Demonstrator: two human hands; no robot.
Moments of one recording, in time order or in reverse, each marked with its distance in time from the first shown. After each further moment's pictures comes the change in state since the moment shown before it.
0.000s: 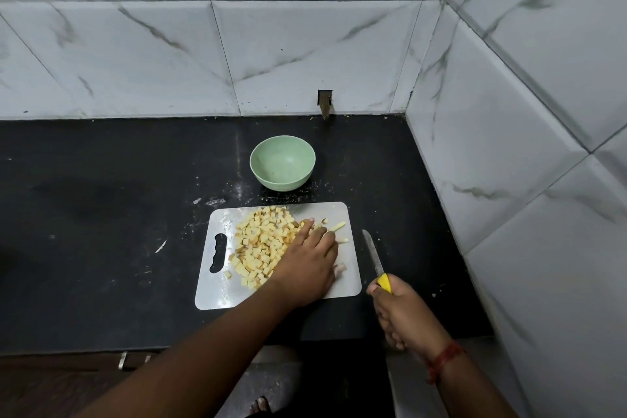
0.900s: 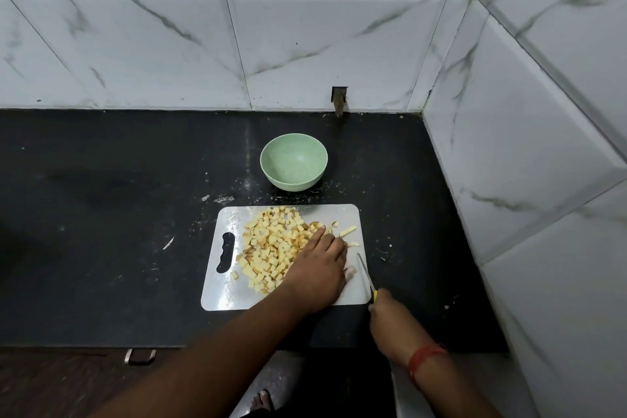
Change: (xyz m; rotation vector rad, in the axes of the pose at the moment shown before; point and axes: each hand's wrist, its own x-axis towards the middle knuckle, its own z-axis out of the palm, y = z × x) left_hand 0.008 0.005 0.014 -0.122 0.015 -0.072; right_hand 0.038 0.008 0.024 -0.953 0.070 0.015
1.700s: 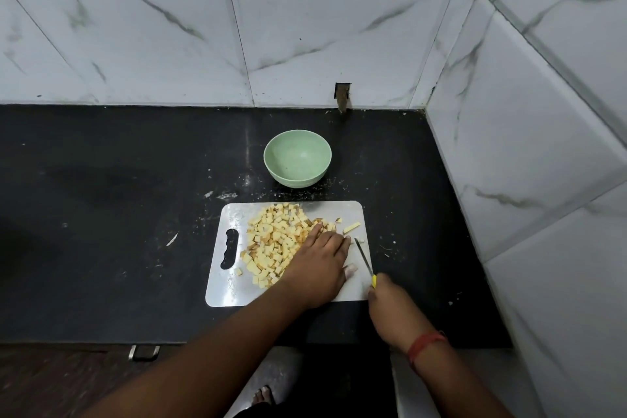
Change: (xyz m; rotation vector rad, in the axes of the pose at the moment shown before) left_hand -0.007 -0.009 0.004 -0.076 -0.020 -0.016; right_hand 0.006 -0.011 -0.005 0.047 0.096 -0.048
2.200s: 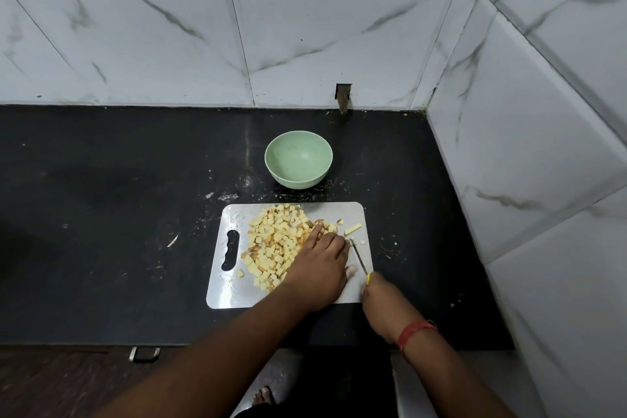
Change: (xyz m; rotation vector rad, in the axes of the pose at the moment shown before) left_hand 0.000 0.003 -0.001 0.046 0.012 -0.007; right_hand 0.012 -0.012 0.003 -0.052 -0.093 0.061
